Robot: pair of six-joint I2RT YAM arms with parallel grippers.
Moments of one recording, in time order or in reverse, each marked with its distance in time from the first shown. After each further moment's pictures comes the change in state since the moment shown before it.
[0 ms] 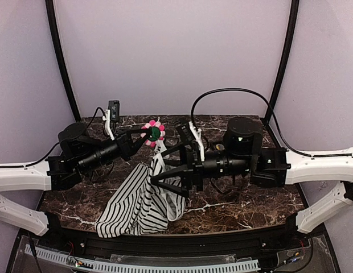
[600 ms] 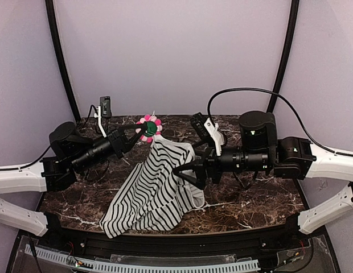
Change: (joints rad) left arm 0.005 -0.058 -0.018 0.051 0.047 -0.067; right arm -0.028 -0.200 0.048 -0.472 0.354 -0.092
